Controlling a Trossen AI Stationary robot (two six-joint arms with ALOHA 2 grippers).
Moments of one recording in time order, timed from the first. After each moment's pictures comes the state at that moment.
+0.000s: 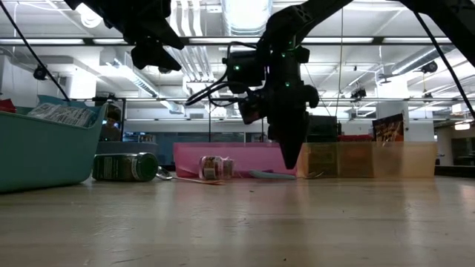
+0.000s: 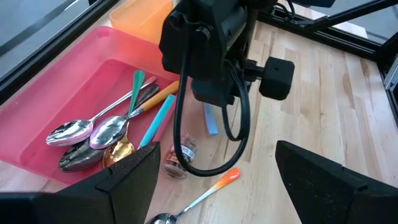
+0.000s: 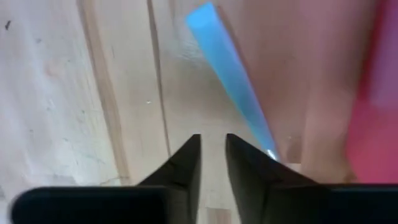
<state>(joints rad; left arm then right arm) 0.13 1.08 0.86 -0.41 -0.01 -0.24 -0.18 2.10 1.56 -1.04 -0.21 -0.08</state>
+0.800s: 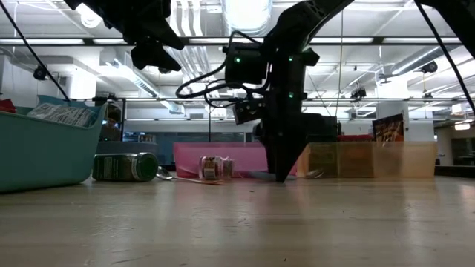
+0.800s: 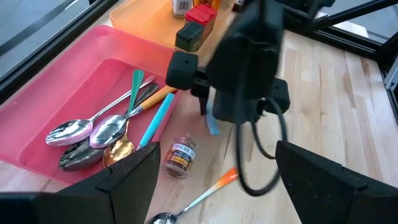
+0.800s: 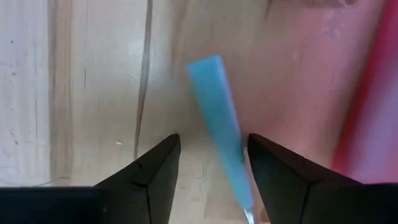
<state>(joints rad) 0.13 1.08 0.86 -0.41 -0.01 -0.24 -0.07 2.09 1.43 -0.77 0.00 -0.21</state>
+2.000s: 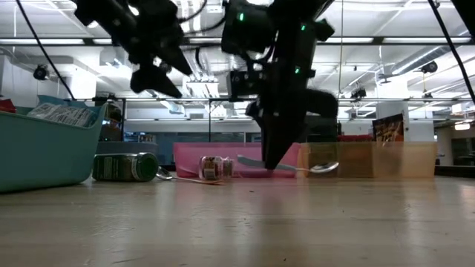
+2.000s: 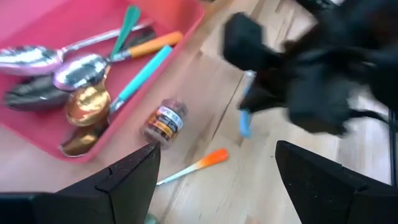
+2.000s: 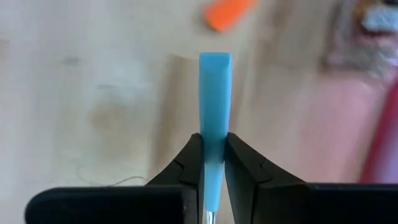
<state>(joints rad) 0.13 1.22 0.83 -0.37 0.04 -0.49 0.08 2.02 1.43 -0.73 0.08 -0.13</state>
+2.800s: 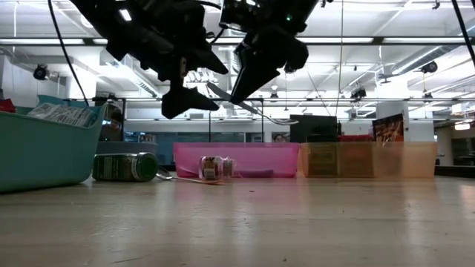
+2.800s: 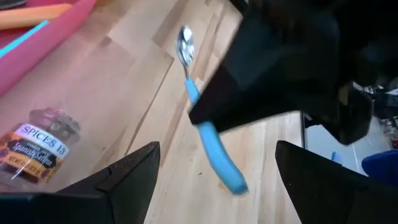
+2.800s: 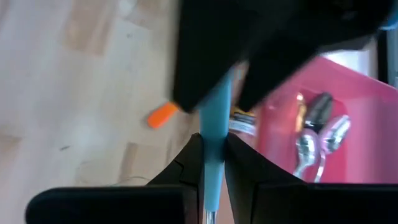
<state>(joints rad) 0.13 1.47 0.79 0.08 0.33 -0.63 0.11 1.86 1.46 -0.59 0.25 -0.21</state>
